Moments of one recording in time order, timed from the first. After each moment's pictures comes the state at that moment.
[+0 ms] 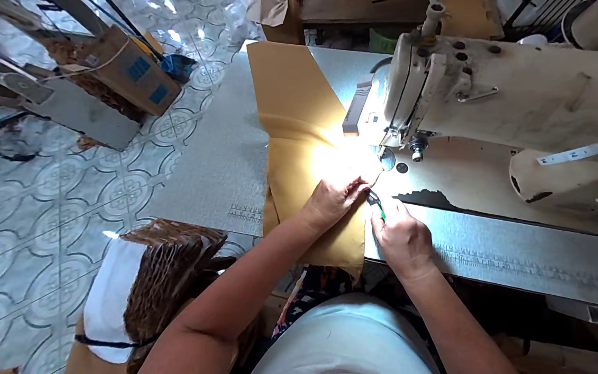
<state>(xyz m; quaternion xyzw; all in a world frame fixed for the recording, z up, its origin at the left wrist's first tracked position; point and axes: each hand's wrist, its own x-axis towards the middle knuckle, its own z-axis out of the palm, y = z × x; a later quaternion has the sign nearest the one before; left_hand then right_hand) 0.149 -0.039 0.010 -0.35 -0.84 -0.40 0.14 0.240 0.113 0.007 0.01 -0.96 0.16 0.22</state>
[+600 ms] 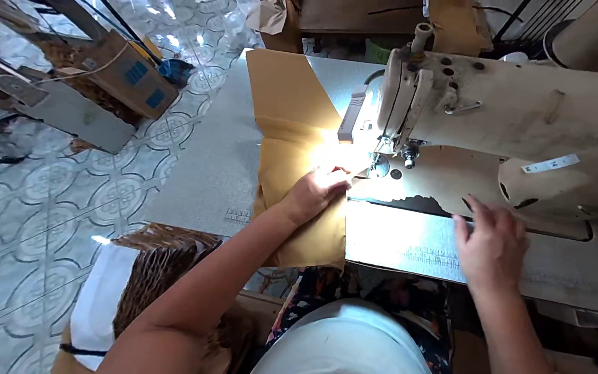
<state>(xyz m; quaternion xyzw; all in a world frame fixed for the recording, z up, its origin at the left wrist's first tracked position) 0.123 -0.073 0.017 -0.44 -0.82 -0.33 0.14 0.268 0.238 0.032 -0.10 -0.97 0.15 0.17</state>
